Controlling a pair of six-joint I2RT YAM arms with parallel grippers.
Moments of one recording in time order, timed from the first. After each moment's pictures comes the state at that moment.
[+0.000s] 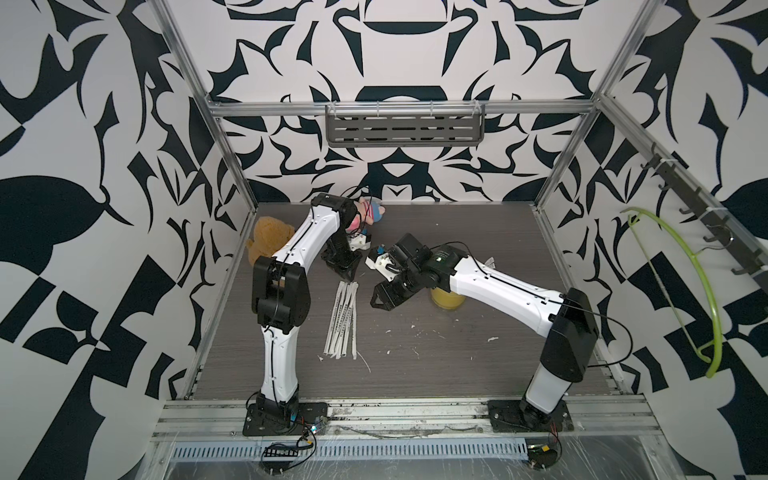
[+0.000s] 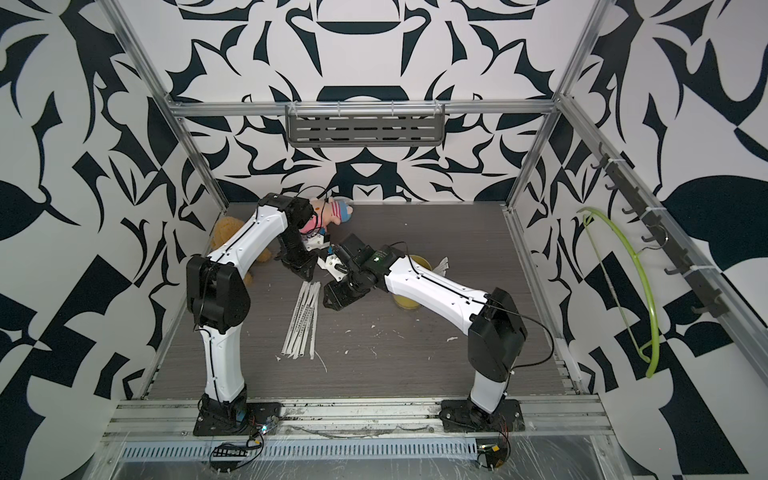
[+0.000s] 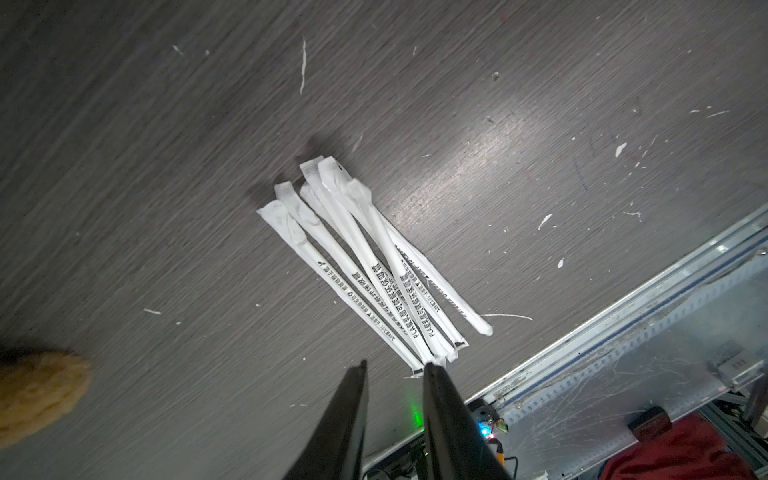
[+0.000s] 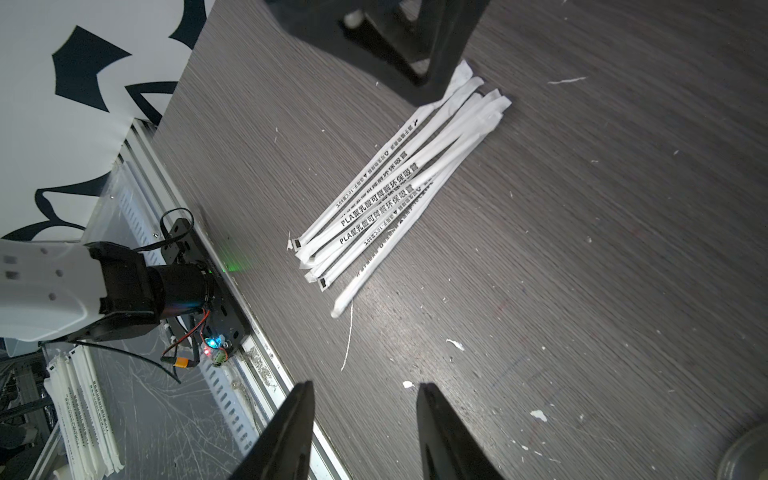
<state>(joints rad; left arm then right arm) -0.35 2.07 1.94 -1.56 0.19 0.35 0.87 1.75 1.54 -0.80 -0.37 0.29</state>
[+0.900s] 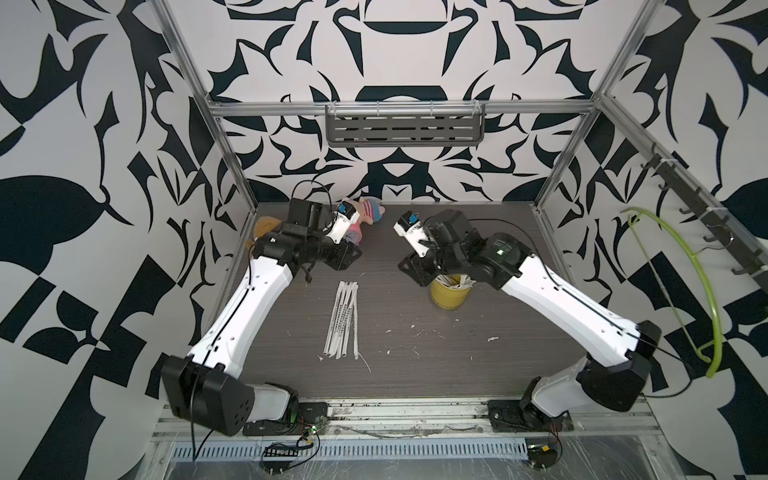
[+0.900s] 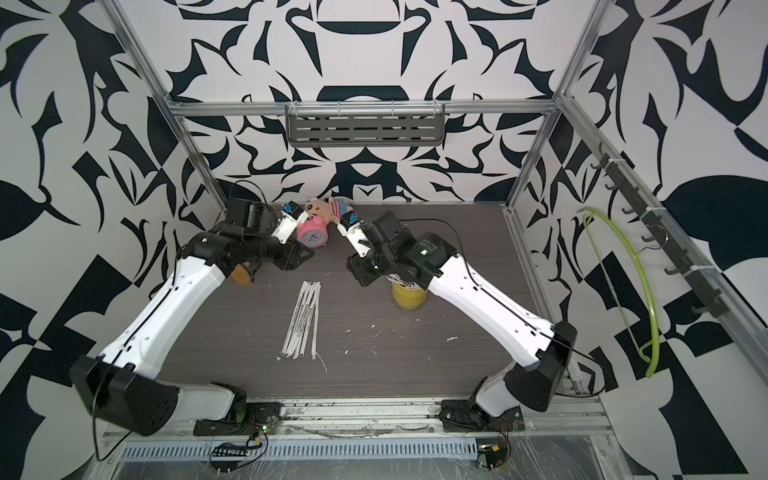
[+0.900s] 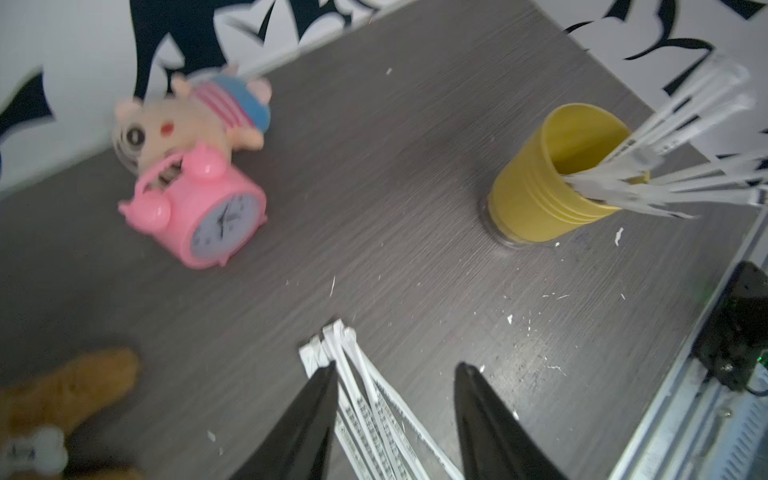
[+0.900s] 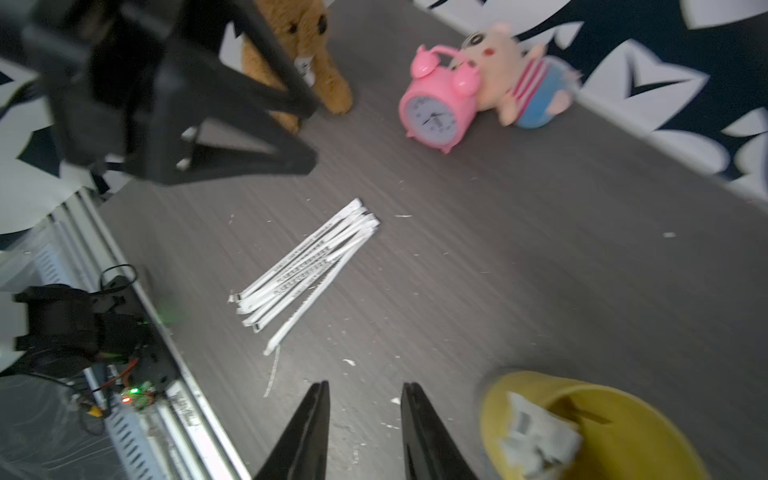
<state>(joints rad) -0.36 1.29 1.30 -0.72 0.41 0.19 0.78 1.45 1.63 -0.91 -0.07 0.08</state>
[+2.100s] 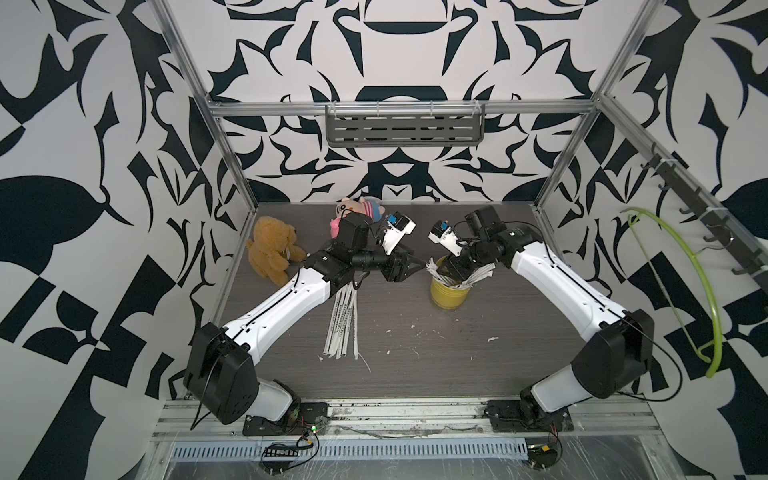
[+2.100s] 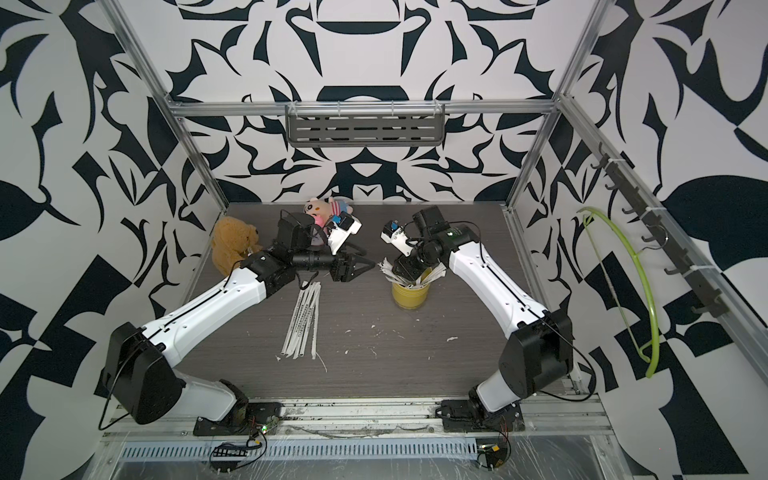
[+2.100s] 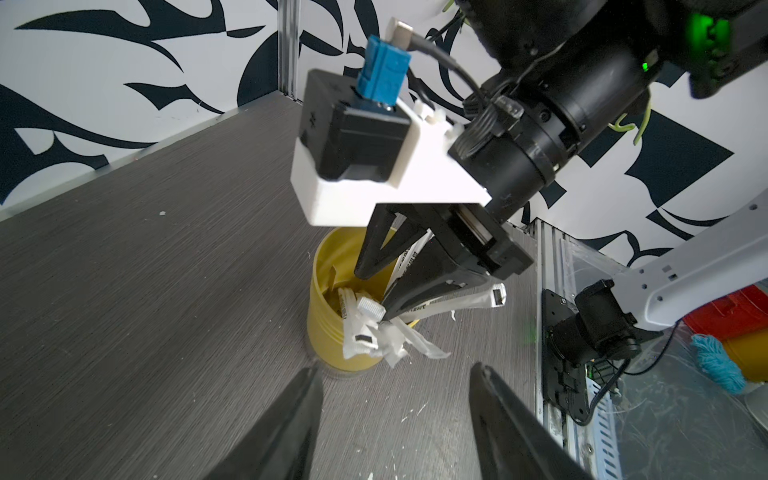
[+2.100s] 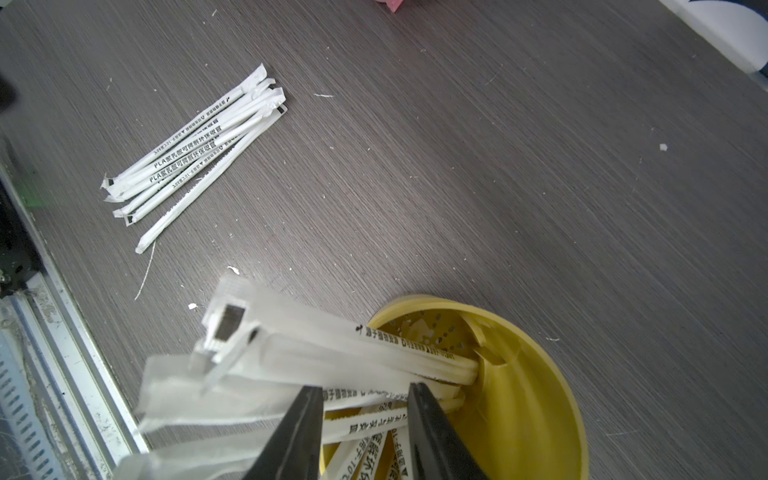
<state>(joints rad) -0.63 1.44 1.20 -0.20 0.65 -0.03 0.41 1.53 1.41 -0.92 -0.36 -0.36</state>
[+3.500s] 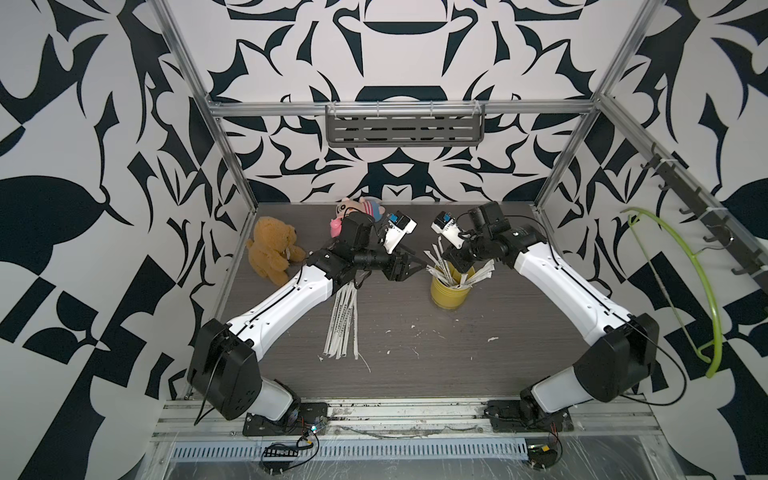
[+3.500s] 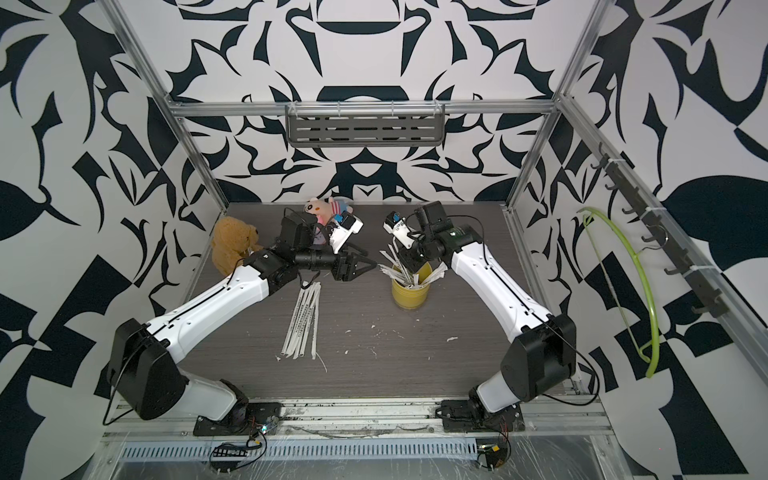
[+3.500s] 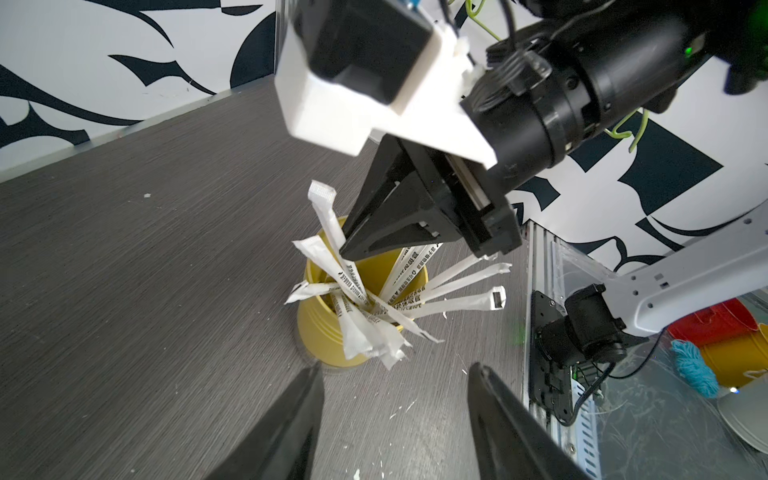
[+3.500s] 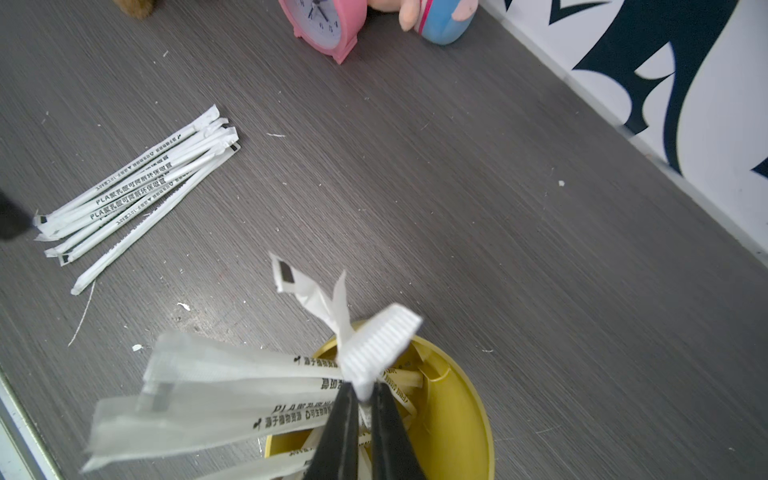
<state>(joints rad) -0.63 1.48 1.23 -0.22 0.67 -0.07 0.41 1.50 1.42 -0.82 -0.26 -0.35</state>
